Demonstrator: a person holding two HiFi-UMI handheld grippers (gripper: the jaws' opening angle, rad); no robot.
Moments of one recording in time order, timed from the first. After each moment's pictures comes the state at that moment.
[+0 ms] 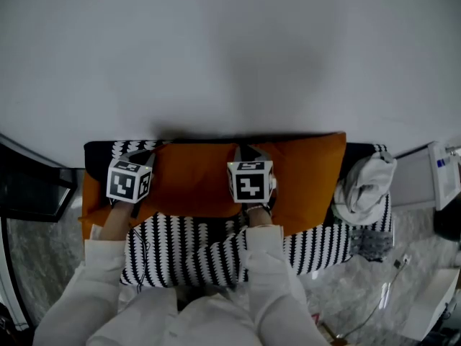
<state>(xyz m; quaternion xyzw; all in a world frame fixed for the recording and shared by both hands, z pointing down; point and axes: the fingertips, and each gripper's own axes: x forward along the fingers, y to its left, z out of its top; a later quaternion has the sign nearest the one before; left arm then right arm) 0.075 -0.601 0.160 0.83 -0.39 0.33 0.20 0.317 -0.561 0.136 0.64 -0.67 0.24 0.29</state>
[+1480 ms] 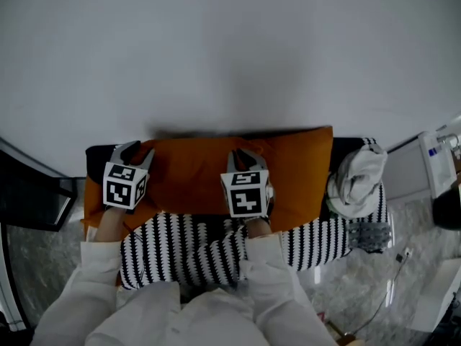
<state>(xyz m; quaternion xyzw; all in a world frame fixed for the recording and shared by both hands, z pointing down) 0.079 -0.579 0.087 0.87 -0.41 0.27 0.08 0.295 -0.503 0.074 0.65 -0.69 0.18 0.26</state>
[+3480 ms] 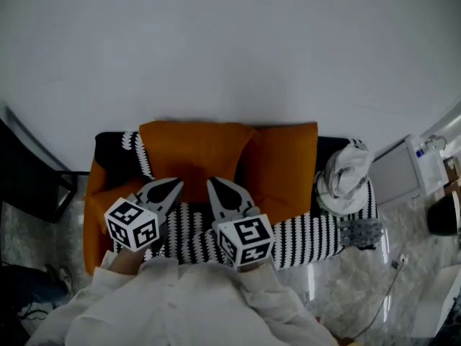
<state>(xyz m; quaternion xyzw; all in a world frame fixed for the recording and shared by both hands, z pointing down) 0.121 -0.323 0.005 0.95 -0.25 0.05 0.20 0.181 -0.309 -0.016 0.56 -0.82 0.11 0.05</state>
